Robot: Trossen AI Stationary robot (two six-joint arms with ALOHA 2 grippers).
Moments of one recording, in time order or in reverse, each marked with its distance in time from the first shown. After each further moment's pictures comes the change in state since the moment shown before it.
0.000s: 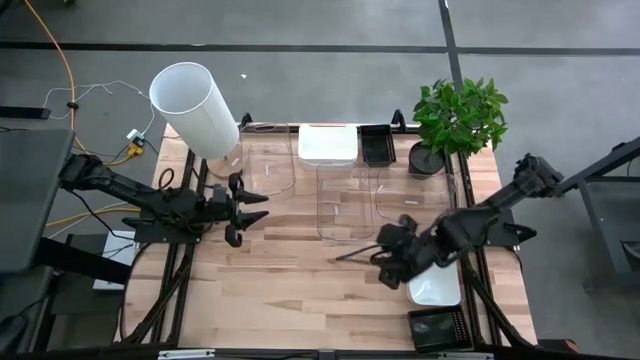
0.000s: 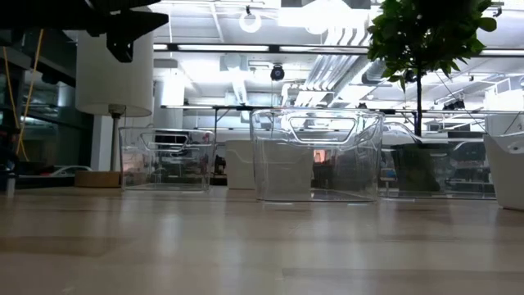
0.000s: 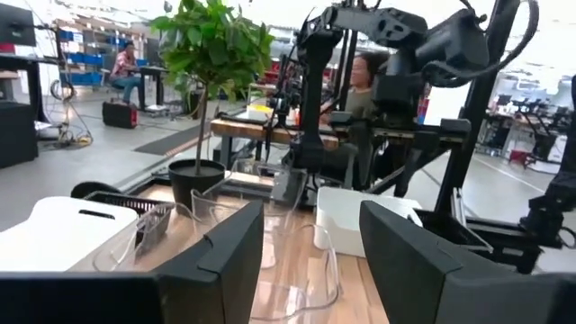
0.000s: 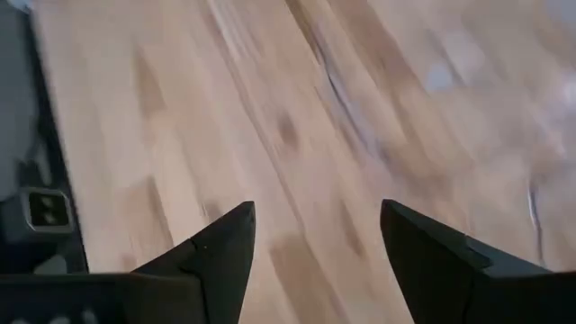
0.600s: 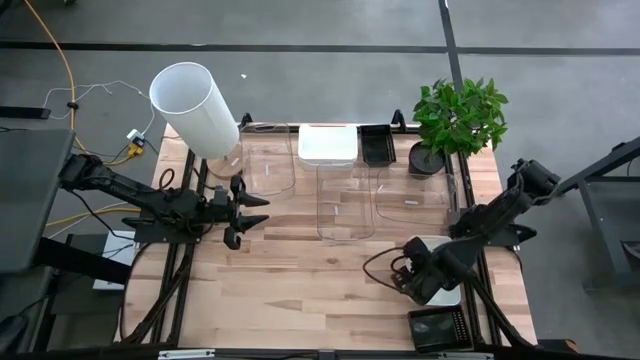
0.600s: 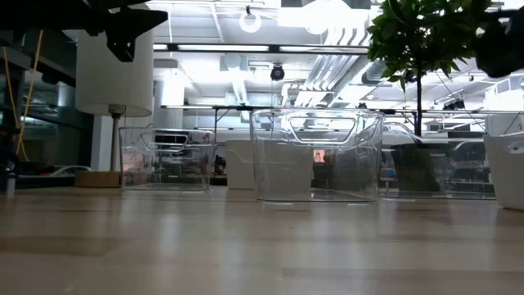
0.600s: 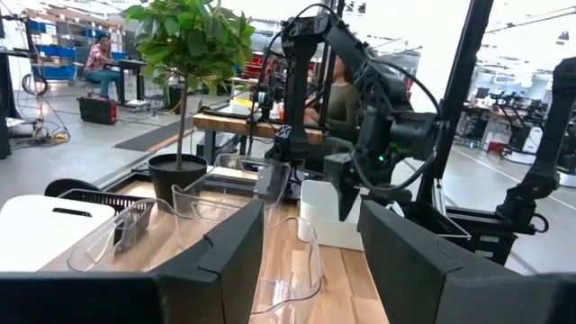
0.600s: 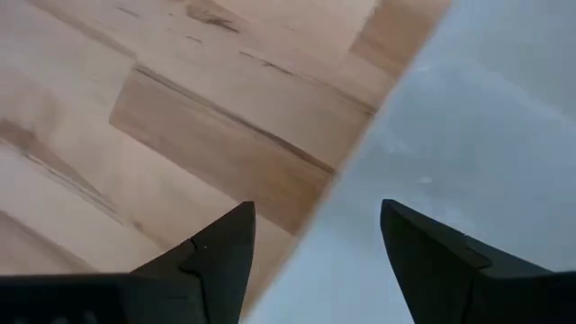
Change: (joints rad) left arm 0.000 0.003 0.000 -0.008 0.052 -0.006; right arm 0.178 0.048 -0.374 0.090 -0.187 0.855
